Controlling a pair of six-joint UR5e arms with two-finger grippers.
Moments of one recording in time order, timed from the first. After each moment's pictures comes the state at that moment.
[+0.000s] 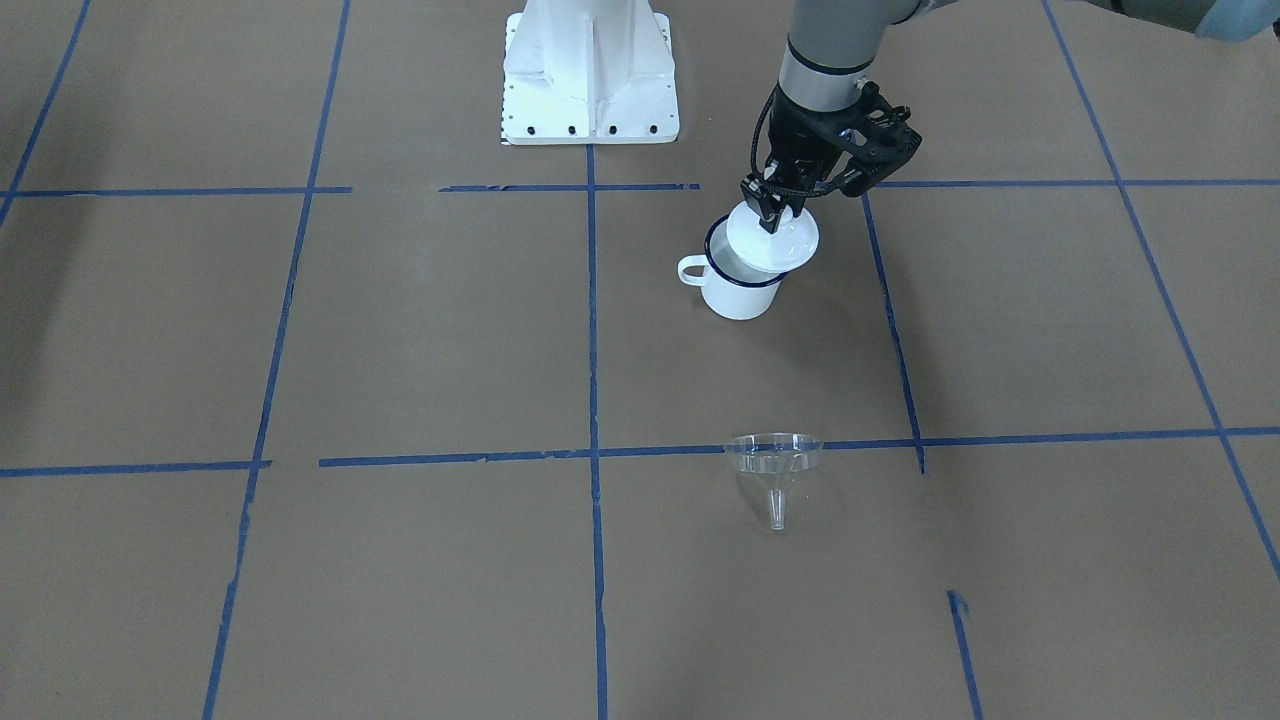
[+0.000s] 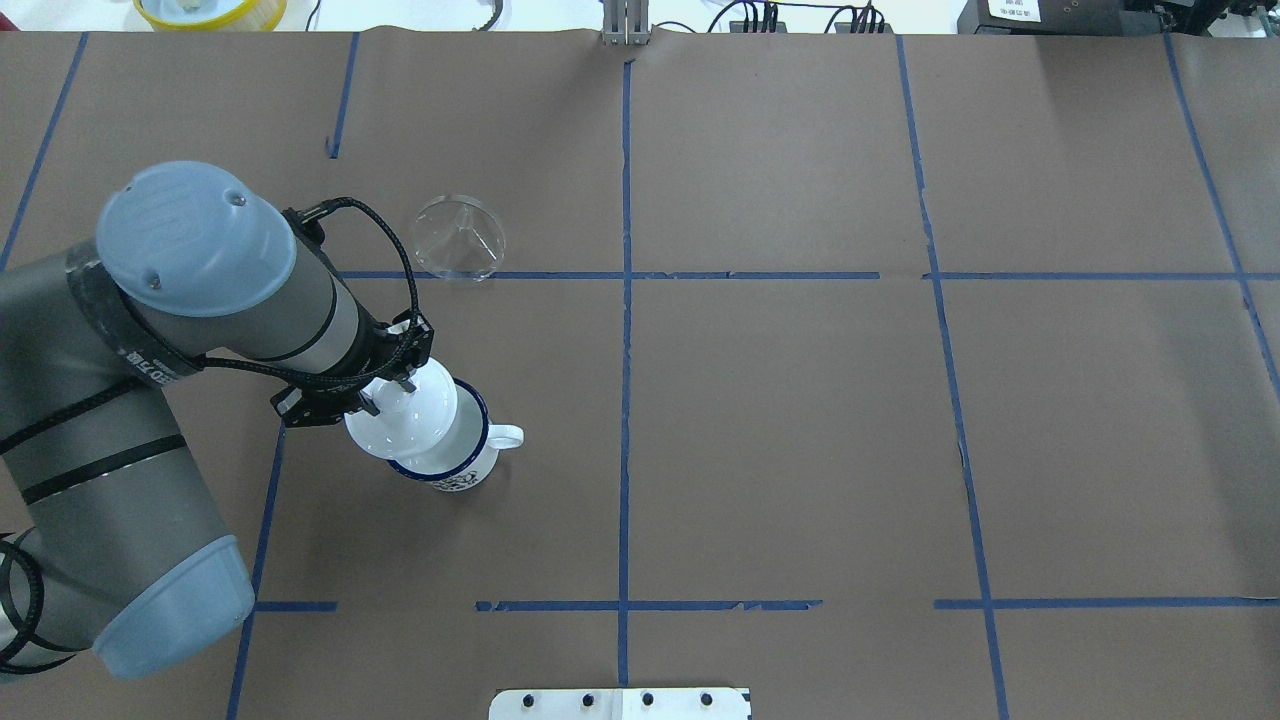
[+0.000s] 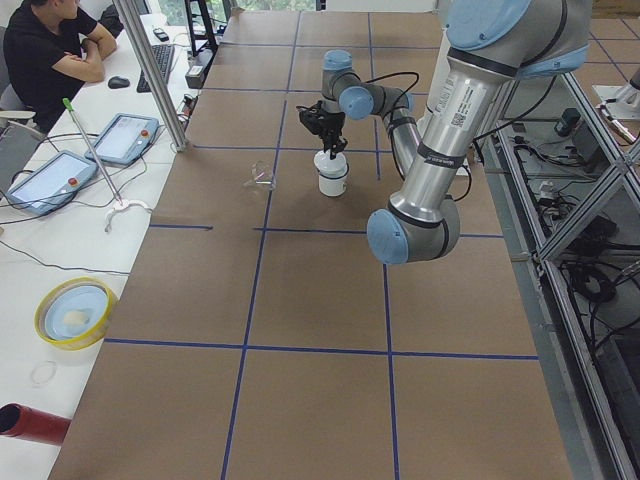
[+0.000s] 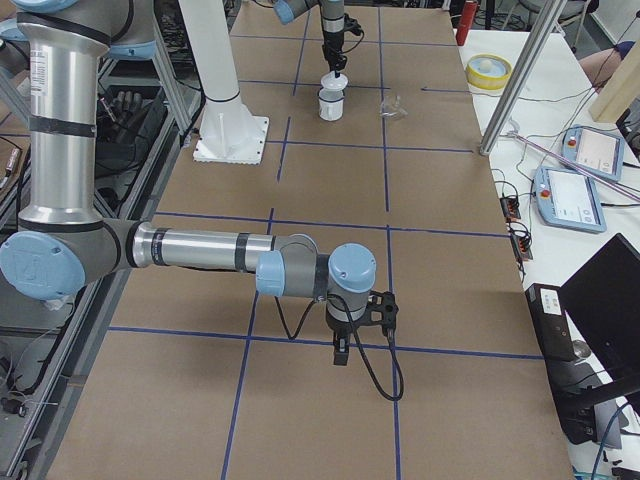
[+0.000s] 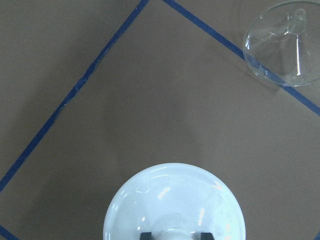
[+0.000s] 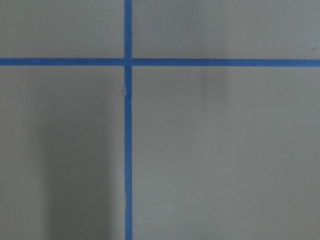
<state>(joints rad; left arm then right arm) -0.59 -2.05 -2.08 -1.31 -1.91 -1.77 1.57 -1.68 1.66 -1.57 2.29 0.01</state>
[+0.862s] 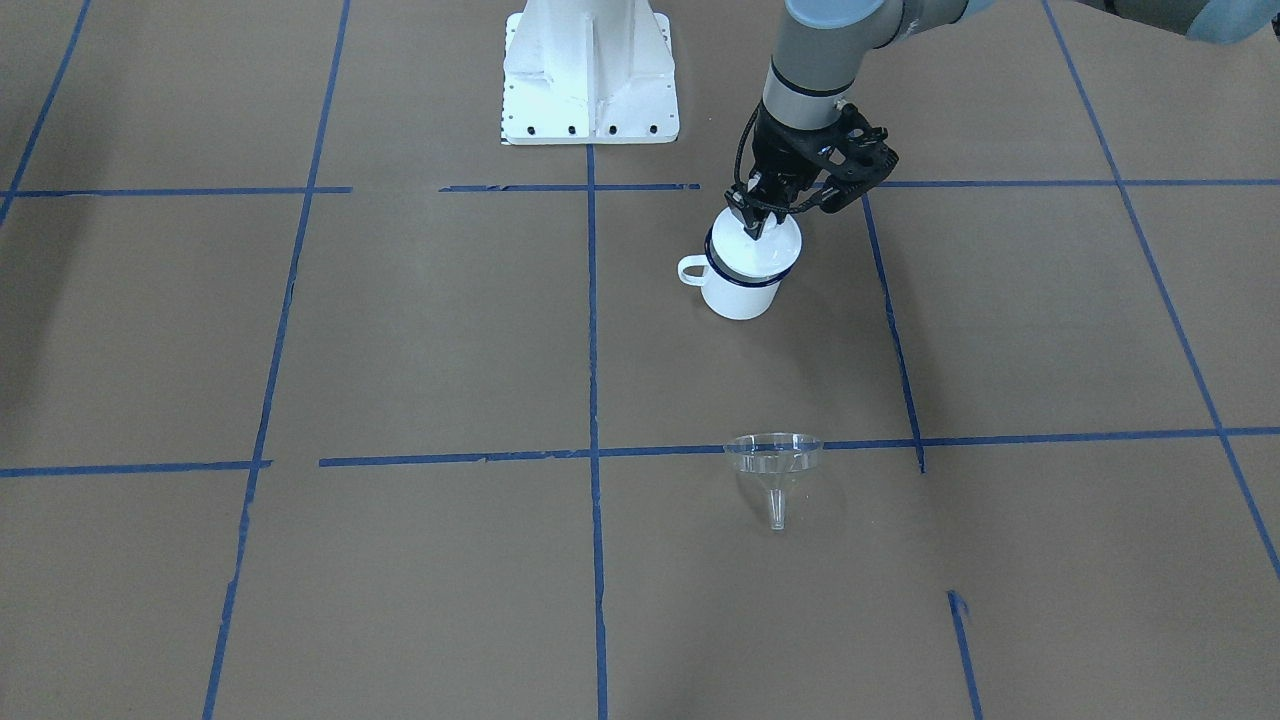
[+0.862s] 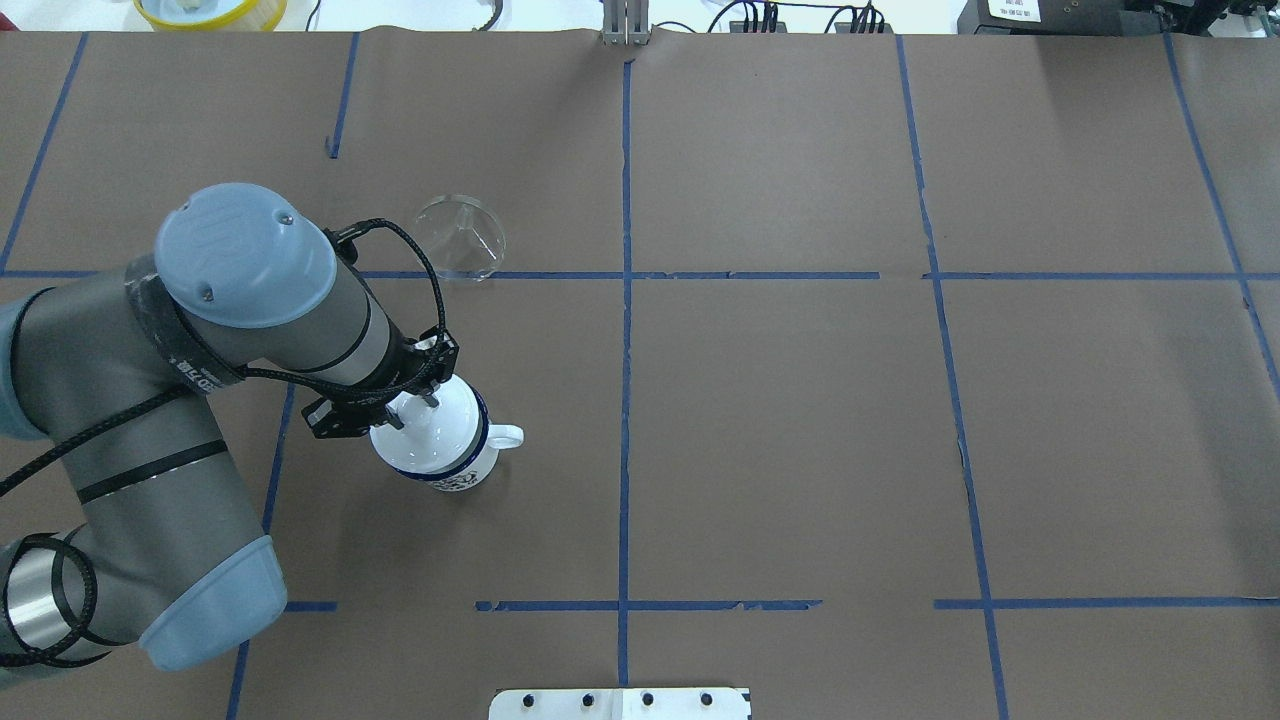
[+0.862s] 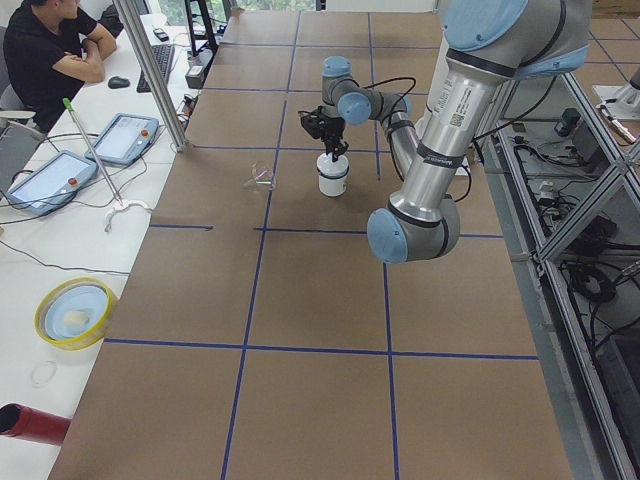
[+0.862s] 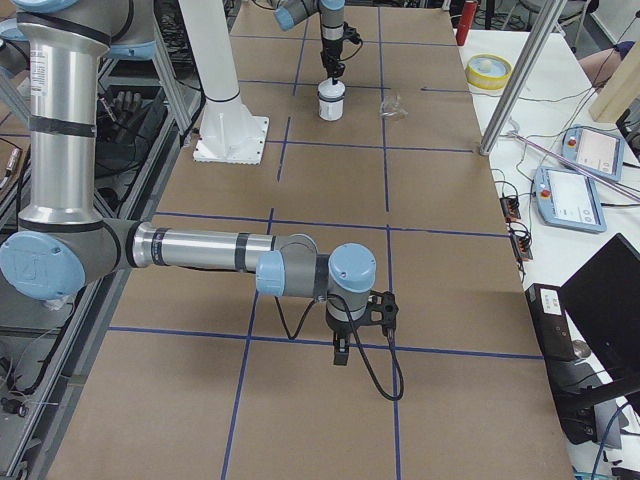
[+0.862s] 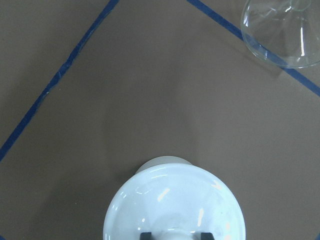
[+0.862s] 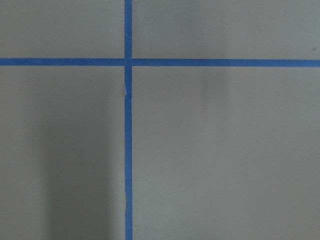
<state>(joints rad) -0.57 -2.05 -2.04 -1.35 -1.93 -1.77 1.57 -1.68 1.66 -1.57 2.29 0.01</state>
